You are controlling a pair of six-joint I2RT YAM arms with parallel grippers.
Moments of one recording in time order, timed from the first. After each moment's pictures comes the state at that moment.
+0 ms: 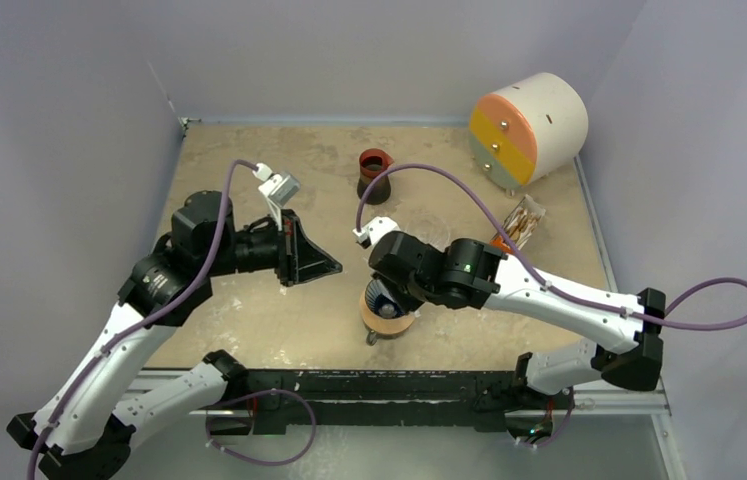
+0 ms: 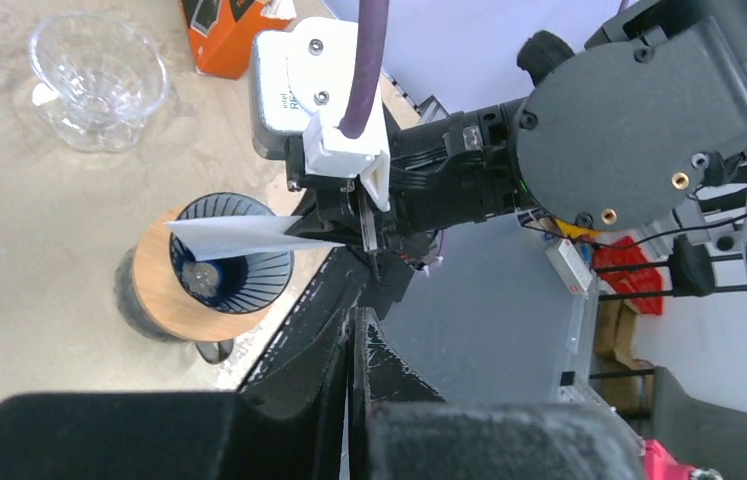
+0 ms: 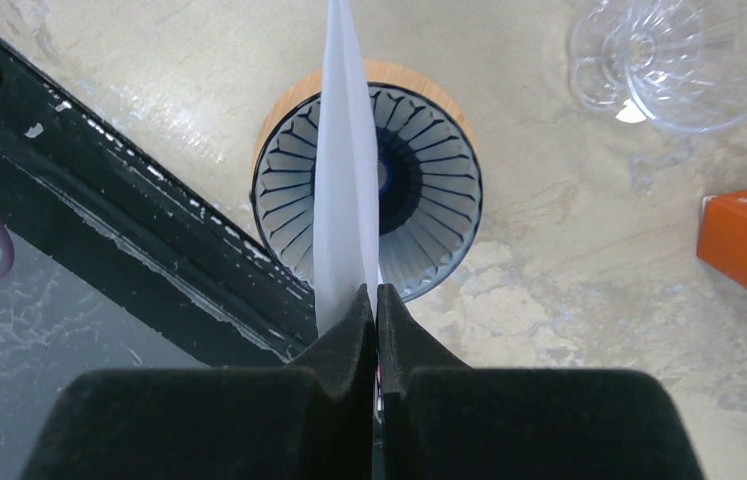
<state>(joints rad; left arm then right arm) -0.62 0.85 1.22 -0.68 0.59 -0.49 1.20 1.36 1.42 -1.09 0.31 0.37</state>
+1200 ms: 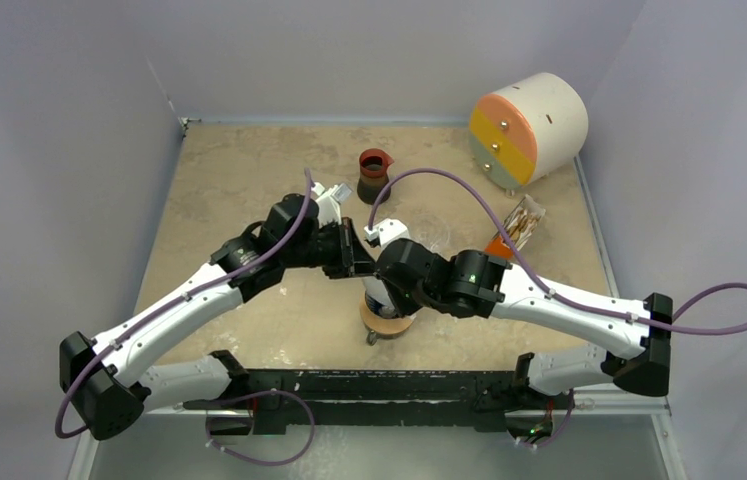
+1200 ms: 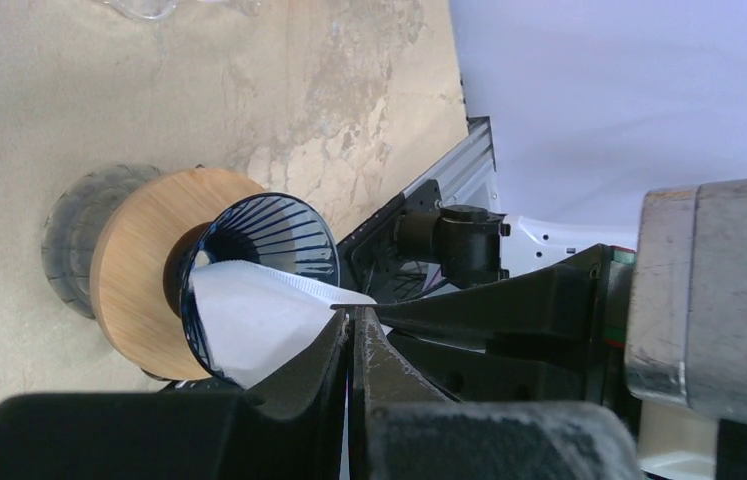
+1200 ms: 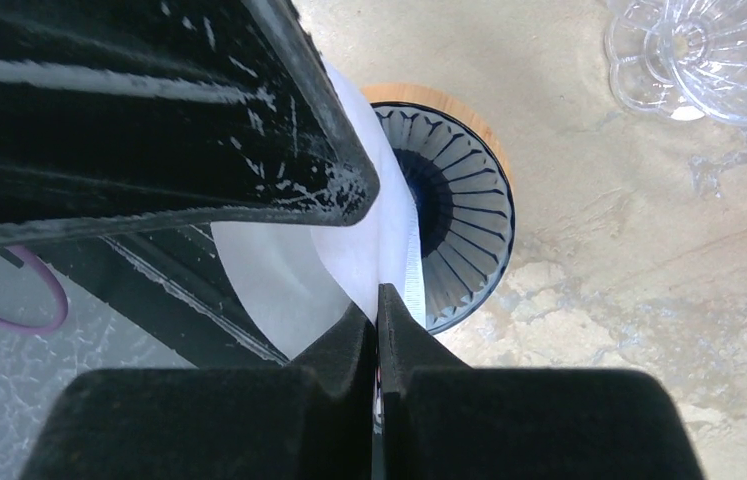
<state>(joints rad) -0.76 1.11 1.00 -0.40 0.38 -0.91 1.20 1.29 1.27 -0.93 0.29 0.50</state>
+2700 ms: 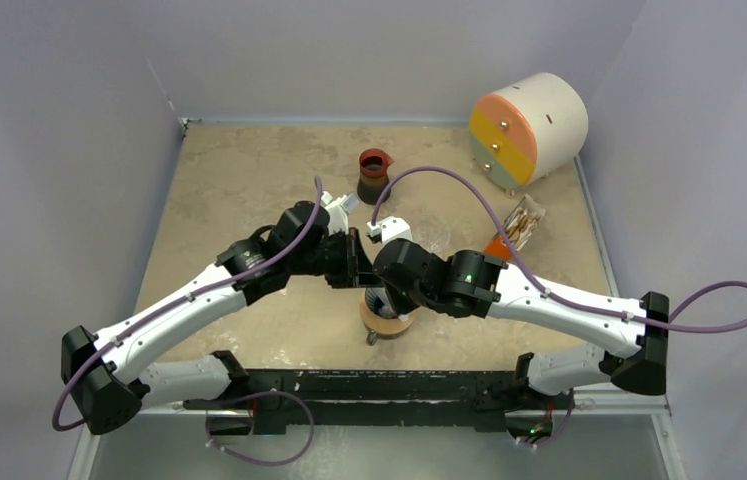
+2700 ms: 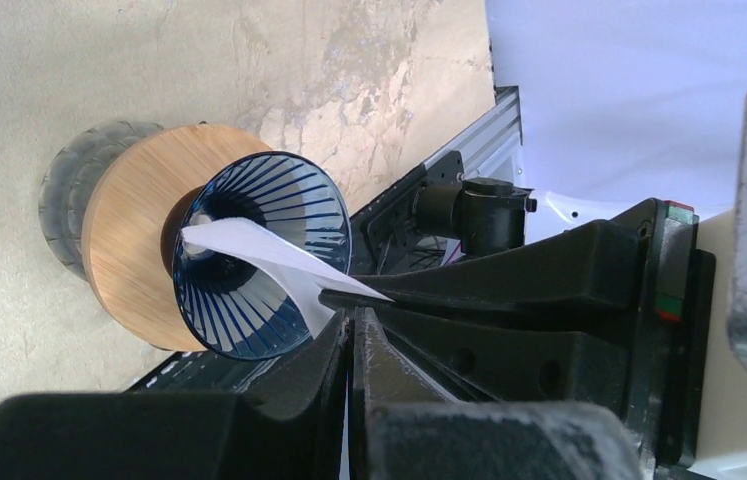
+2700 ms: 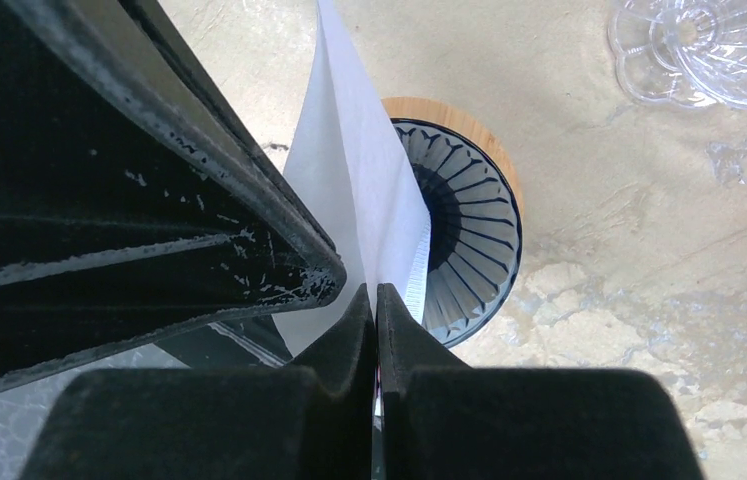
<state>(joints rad) -0.83 1.13 1.01 -0.47 0.33 -0.91 1.20 1.31 1.27 -0.91 0.32 0.58</state>
